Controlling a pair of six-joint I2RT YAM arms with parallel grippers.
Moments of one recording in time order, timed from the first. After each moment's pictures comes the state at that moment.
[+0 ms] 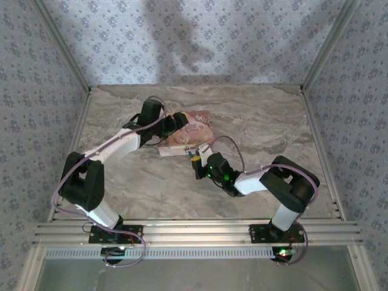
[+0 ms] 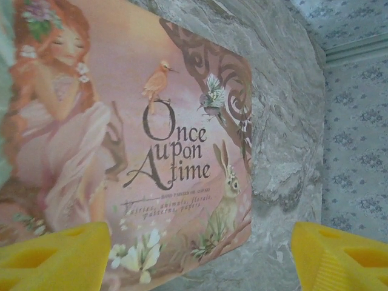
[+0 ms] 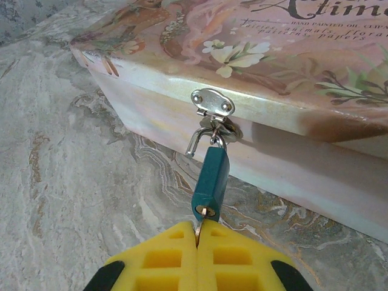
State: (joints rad) left arm -0.46 1.63 1.16 -0.21 0.33 -0.89; right arm 0.87 1.68 0.54 0.73 0.09 0.25
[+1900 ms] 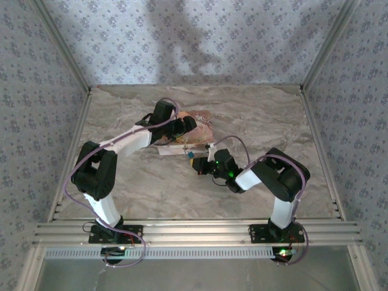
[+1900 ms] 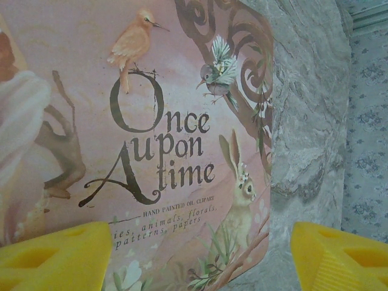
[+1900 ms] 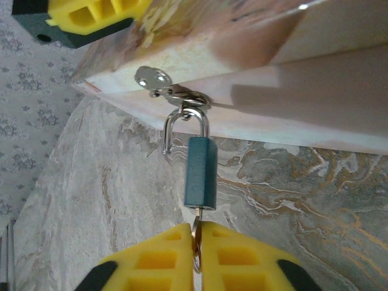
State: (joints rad) left arm -0.52 1.77 1.22 -0.21 0.32 -0.88; right arm 0.74 1.81 0.52 0.91 -0.22 0.72
